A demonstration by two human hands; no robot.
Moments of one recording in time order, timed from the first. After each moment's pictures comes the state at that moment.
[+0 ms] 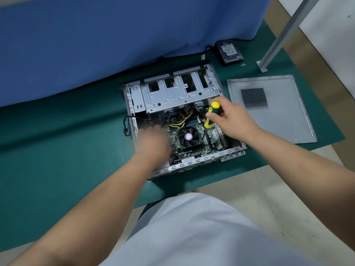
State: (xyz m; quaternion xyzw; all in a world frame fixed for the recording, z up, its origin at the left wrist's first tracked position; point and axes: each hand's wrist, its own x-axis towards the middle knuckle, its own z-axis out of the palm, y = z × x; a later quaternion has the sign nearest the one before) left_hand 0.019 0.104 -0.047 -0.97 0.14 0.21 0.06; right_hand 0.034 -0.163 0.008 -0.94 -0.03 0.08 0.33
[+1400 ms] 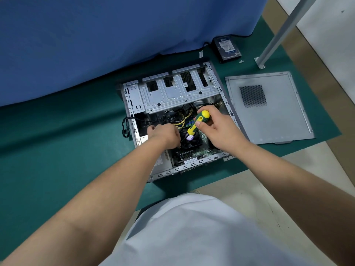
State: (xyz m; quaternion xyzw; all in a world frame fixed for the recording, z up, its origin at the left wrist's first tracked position) left_hand 0.065 0.091 -0.038 -0.93 0.03 0.35 -0.11; right_hand 0.011 -0.103 0.007 -0.90 -0.01 0.08 0.42
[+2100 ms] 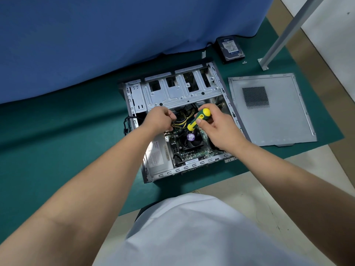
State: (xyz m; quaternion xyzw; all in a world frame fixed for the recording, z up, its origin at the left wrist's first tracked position) left_hand 0.095 0.112 -0.018 -0.87 -0.07 0.27 -0.40; right_hand 0.019 -0.100 0.005 -0.91 -0.02 0.07 0.41
